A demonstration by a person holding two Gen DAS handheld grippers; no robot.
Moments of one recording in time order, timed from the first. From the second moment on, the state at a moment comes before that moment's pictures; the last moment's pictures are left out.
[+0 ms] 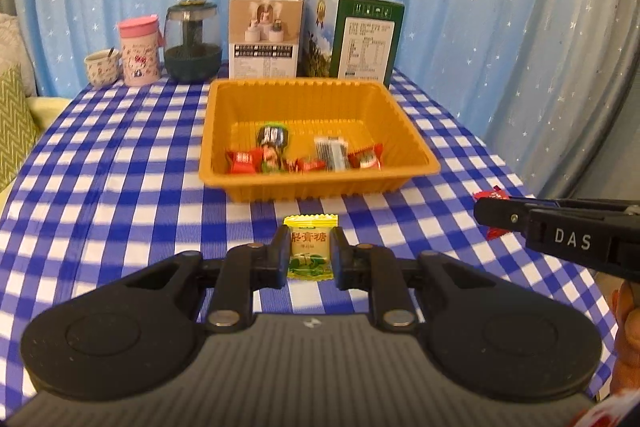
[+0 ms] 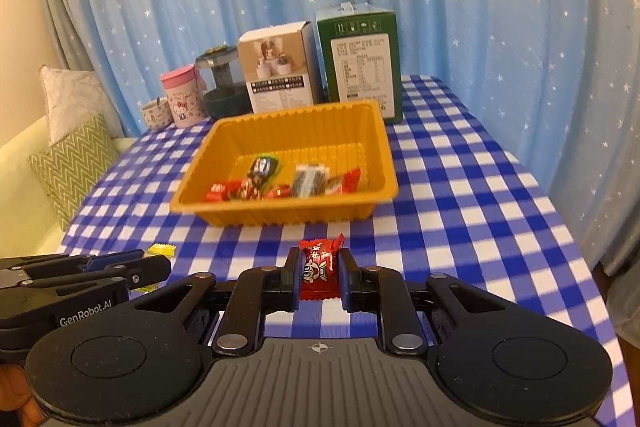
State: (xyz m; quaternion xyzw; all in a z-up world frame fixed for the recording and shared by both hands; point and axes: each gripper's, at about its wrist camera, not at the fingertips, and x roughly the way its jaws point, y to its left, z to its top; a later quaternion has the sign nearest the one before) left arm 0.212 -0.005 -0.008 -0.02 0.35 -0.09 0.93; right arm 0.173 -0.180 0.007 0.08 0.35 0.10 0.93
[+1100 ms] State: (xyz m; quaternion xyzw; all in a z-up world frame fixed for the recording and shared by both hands) left arm 0.377 0.015 -0.008 -0.01 0.36 -0.10 0.93; right arm 0.341 -0.173 -0.005 0.06 0.37 0.14 0.92
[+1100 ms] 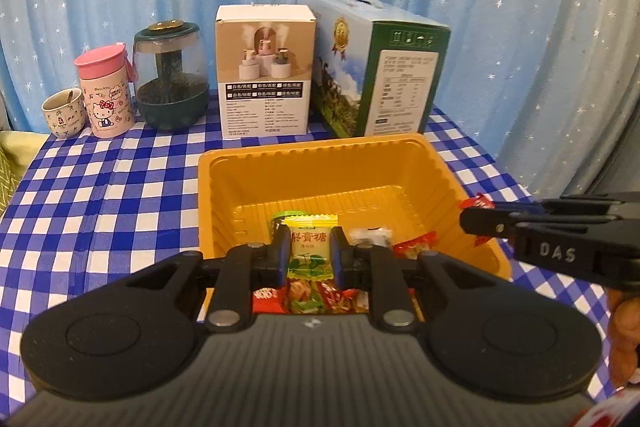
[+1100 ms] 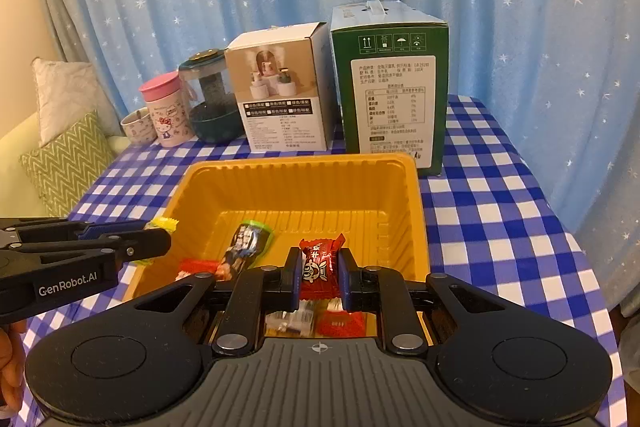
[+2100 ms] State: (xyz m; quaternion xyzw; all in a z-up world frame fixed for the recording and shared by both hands) left arm 0.405 0.025 -0.034 -0.01 0.37 -0.09 0.93; right arm 0.375 -0.179 -0.033 0.10 0.38 0.13 0.91
